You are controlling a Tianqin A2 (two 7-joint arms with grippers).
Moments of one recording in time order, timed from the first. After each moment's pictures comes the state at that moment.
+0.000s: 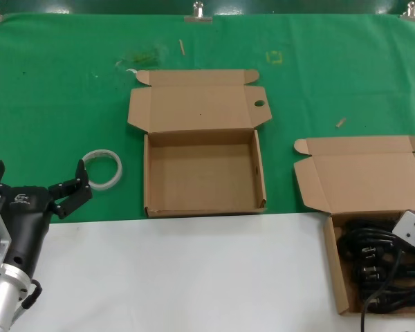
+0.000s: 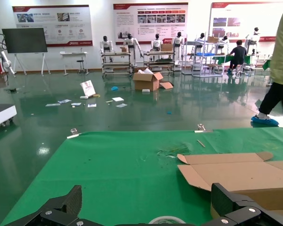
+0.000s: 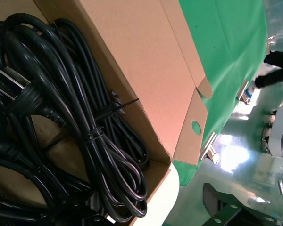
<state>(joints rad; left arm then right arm) 0.00 -0.30 1.60 -1.60 -1.80 0.00 0.00 0.22 0.03 -1.35 1.61 2.75 0.92 -2.52</state>
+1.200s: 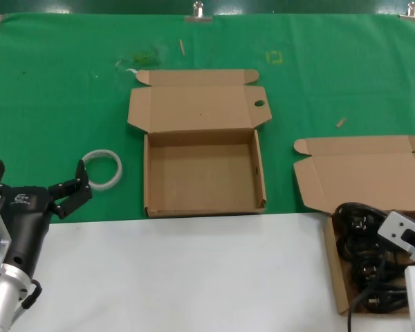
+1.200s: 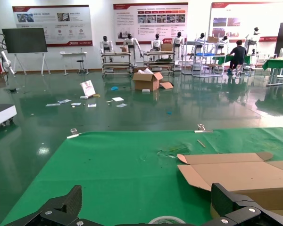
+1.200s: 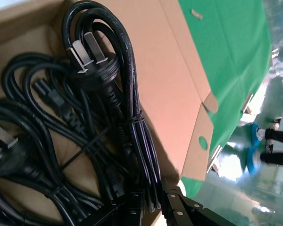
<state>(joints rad) 0.00 -0.30 1.60 -1.60 -1.80 0.00 0.00 0.20 0.03 -1.41 1.63 2.75 0.95 -2.48</state>
